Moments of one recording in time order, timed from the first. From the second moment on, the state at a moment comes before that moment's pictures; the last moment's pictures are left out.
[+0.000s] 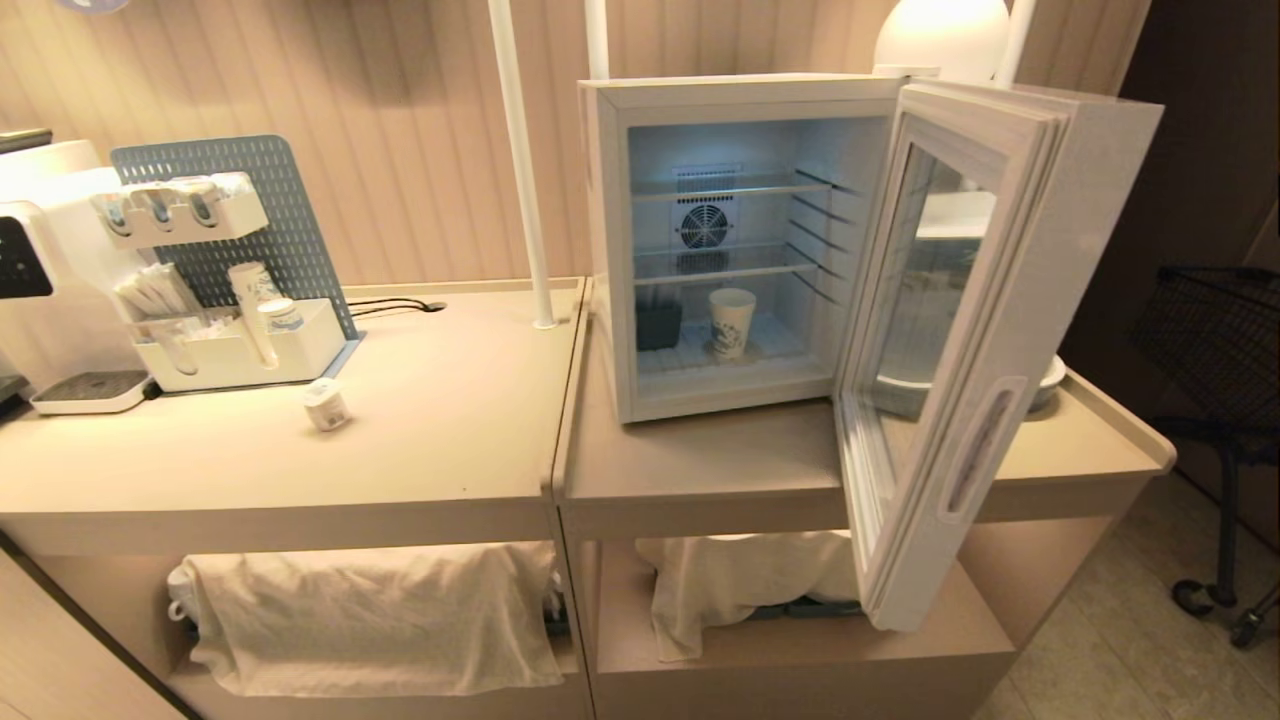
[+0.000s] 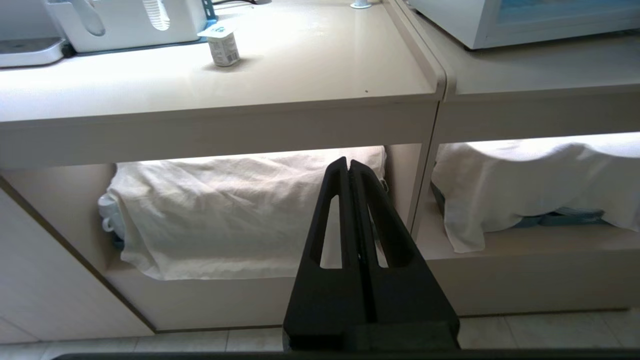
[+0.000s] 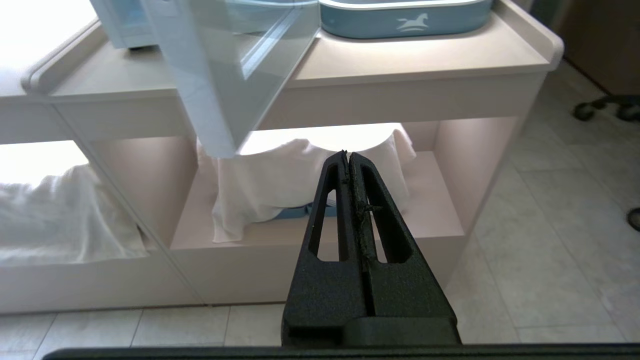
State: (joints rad) left arm 0.00 0.00 0.00 0.01 0.00 0.04; right arm 0.00 0.00 -0.04 0.12 0.01 0.00
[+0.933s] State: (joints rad) left arm 0.00 0.00 0.00 0.01 0.01 0.03; right arm 0.00 0.00 -0.04 0.12 0.01 0.00
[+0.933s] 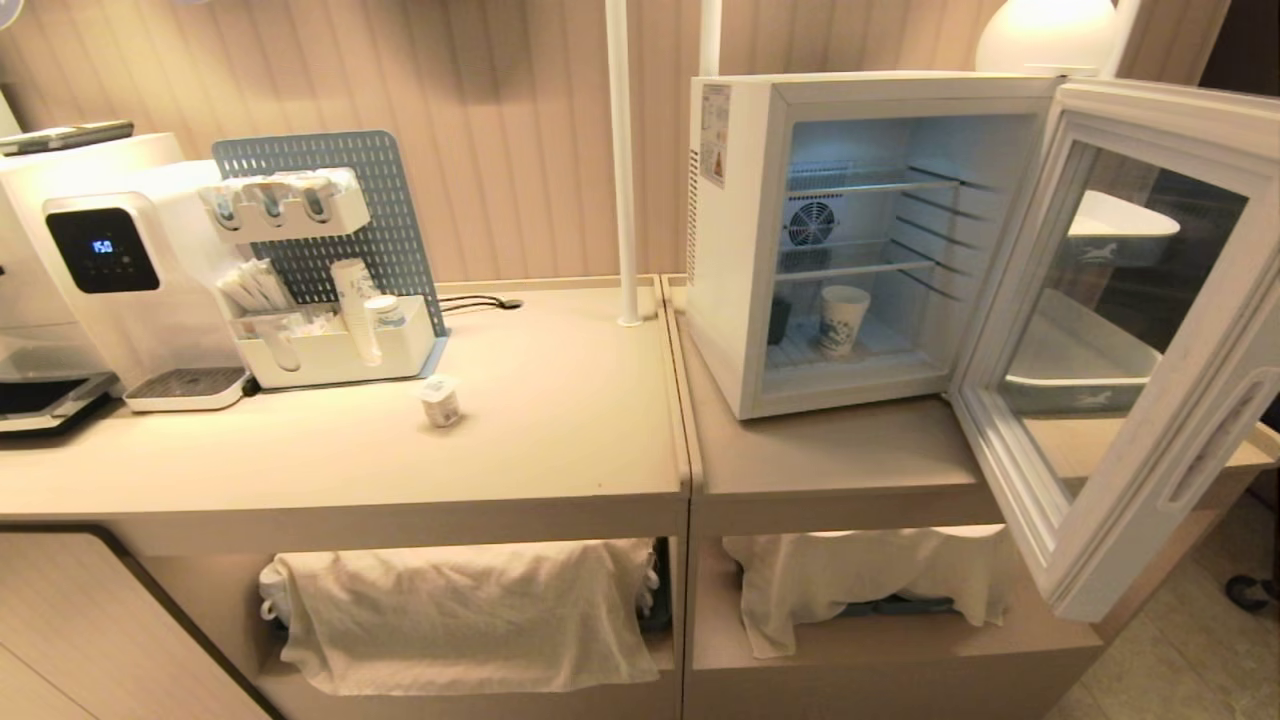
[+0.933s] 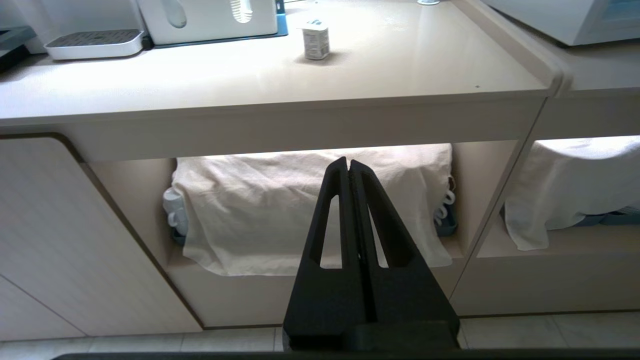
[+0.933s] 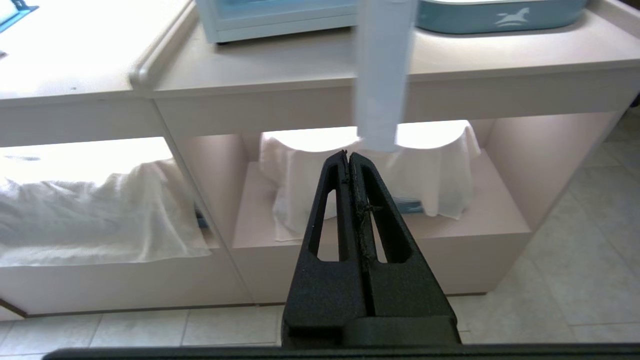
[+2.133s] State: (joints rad) left arm 0.00 0.00 0.00 0.01 0.01 0.02; right arm 0.00 0.00 -0.04 0.12 0.00 0.00
